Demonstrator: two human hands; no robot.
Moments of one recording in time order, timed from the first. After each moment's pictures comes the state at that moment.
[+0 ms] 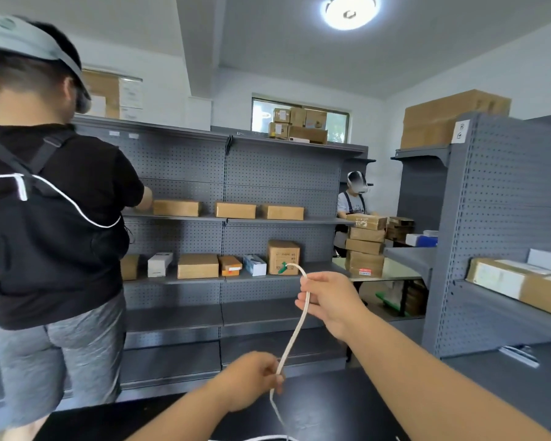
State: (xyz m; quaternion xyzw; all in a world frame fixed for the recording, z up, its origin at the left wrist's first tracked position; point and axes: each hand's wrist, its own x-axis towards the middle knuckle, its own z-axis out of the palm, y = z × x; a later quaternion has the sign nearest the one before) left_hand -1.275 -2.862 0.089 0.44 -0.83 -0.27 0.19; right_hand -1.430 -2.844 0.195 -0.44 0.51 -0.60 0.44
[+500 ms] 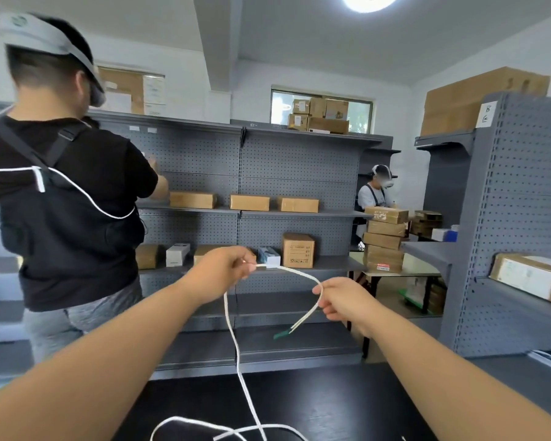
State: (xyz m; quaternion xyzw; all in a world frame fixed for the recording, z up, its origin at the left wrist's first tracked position) left_hand -1.253 -2.878 0.203 0.45 -0.80 -0.13 0.37; right_hand -1.490 -2.863 0.175 -0.56 0.62 -0.41 0.35
